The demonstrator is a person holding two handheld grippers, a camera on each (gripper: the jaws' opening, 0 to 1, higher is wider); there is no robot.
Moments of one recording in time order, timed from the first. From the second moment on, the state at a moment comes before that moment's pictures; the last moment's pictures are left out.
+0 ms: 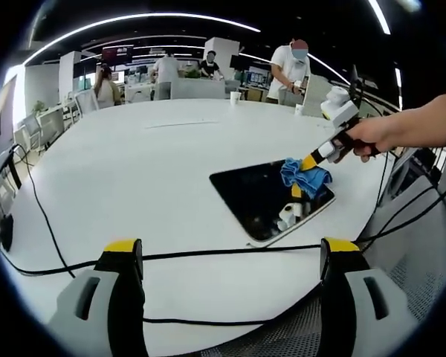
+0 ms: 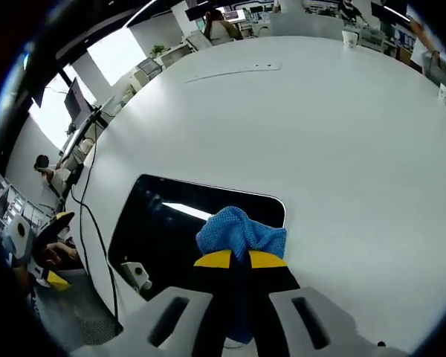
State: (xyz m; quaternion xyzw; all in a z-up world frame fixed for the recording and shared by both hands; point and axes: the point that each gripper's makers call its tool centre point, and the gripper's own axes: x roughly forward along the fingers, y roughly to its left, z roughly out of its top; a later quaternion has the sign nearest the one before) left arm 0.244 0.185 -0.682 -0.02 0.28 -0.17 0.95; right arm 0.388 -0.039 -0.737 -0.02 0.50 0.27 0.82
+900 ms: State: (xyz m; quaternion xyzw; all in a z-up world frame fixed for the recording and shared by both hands) left arm 0.243 0.182 -0.681 -0.02 0.28 -0.17 0.94; right arm 0.388 -0.056 -0.737 -0.01 0.51 0.26 0.82
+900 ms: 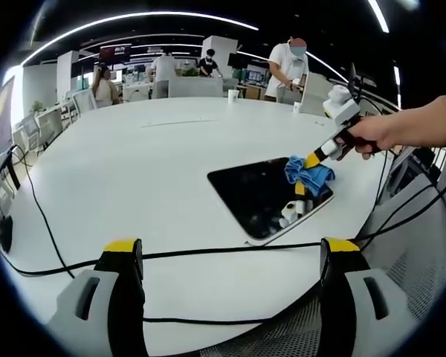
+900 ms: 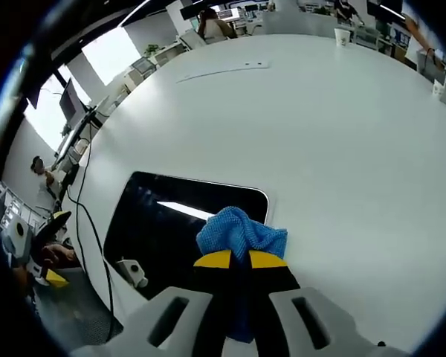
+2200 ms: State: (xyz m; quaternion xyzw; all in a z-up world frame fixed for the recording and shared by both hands) left arm 0.243 0.181 -0.678 -0.02 0.27 -0.17 0.95; right arm 0.350 -0.063 -0.738 -0.01 0.51 0.24 0.83
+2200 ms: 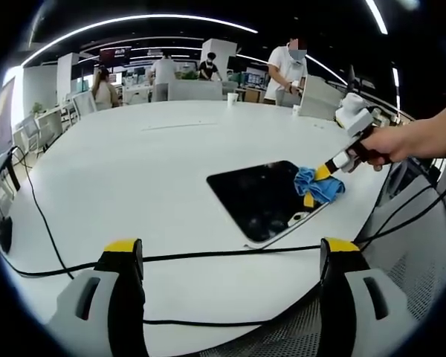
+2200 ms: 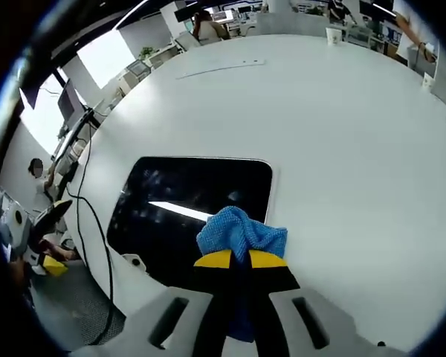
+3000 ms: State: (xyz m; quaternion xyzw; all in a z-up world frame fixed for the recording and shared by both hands) left arm 0.243 0.180 -0.679 -0.02 0.27 -0.18 0.94; right arm 0.319 -0.068 -0.738 0.00 0.51 0.23 0.83
